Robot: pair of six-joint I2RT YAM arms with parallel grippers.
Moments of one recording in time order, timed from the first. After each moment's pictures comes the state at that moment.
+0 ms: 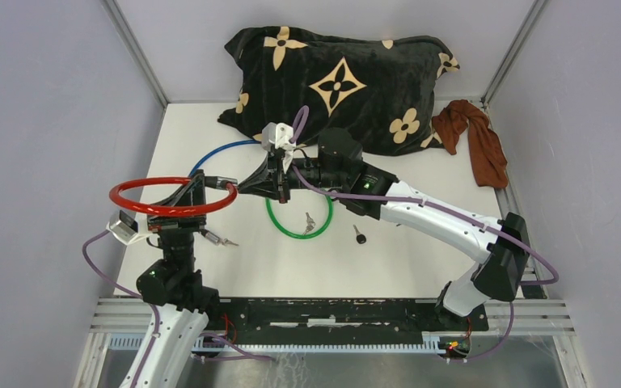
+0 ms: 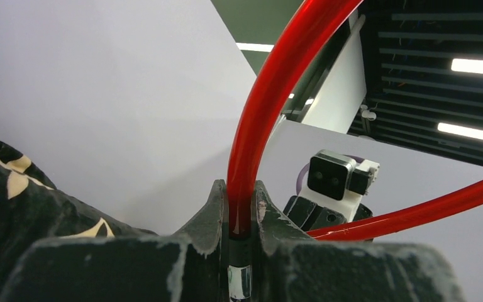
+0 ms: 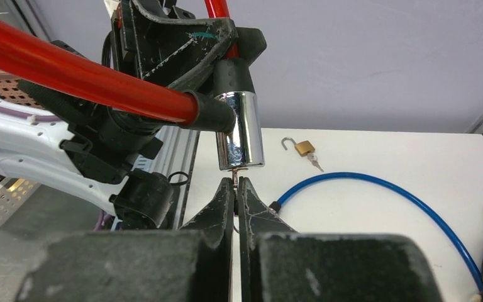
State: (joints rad) left arm -0.22 0.28 0.25 0.95 0.00 -0.94; right arm 1.01 1.57 1.47 0.14 -0.60 0.01
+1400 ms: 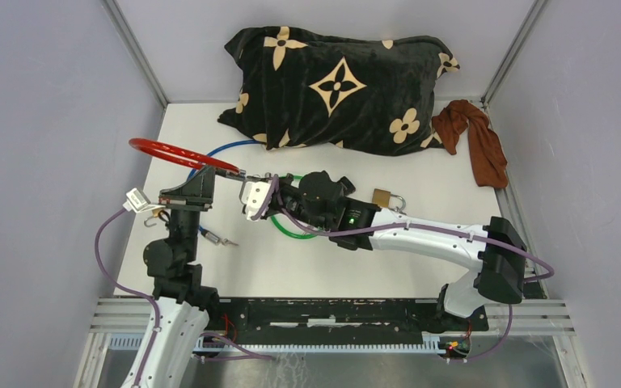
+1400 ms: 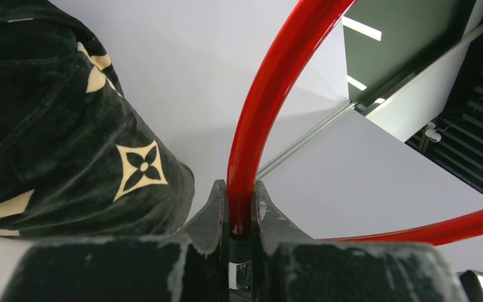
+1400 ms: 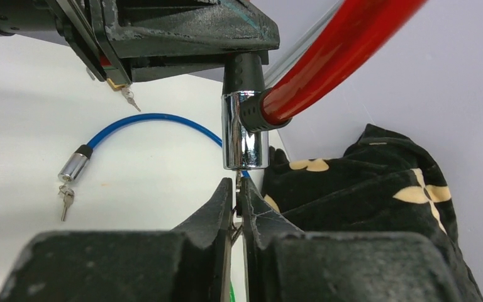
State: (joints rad) left arm -0.13 0.36 0.32 0.58 -0.02 -1.16; right arm 1.20 1.57 1.29 0.26 0.10 -0.66
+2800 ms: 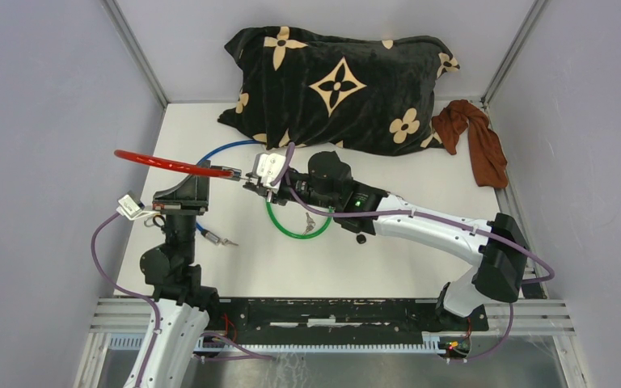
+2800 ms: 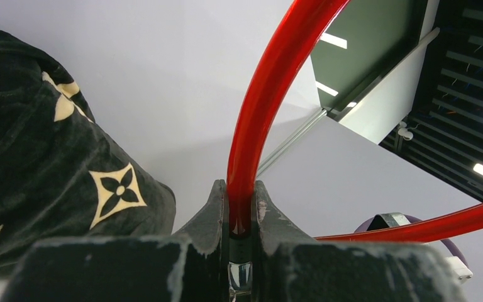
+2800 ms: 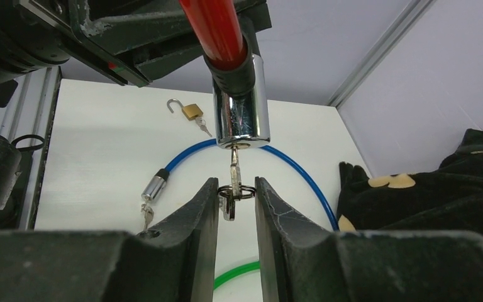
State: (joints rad) left arm -0.13 0.34 0.31 0.69 -0.02 -1.15; right arm 1.09 1.57 1.33 0.23 -0.22 -0.37
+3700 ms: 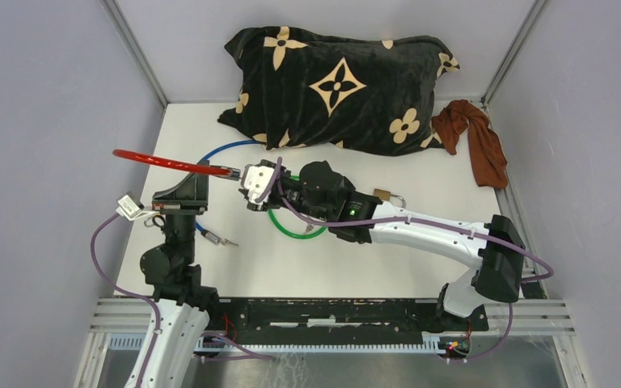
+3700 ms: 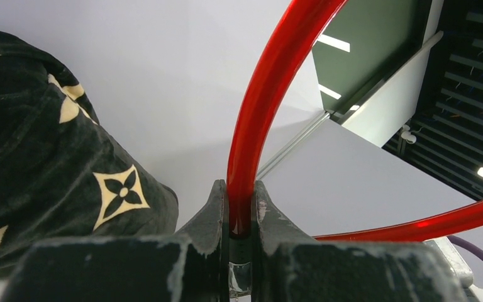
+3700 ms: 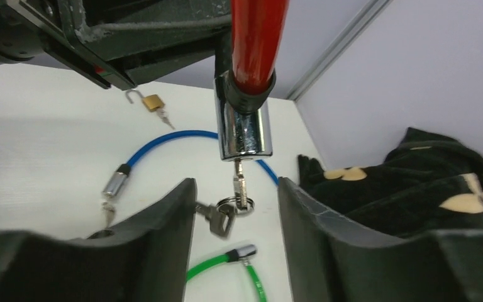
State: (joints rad) left arm -0.12 0.33 0.31 0.68 -0.03 -1.15; right arm 1.16 1.58 1.35 0.23 -0.01 -0.50
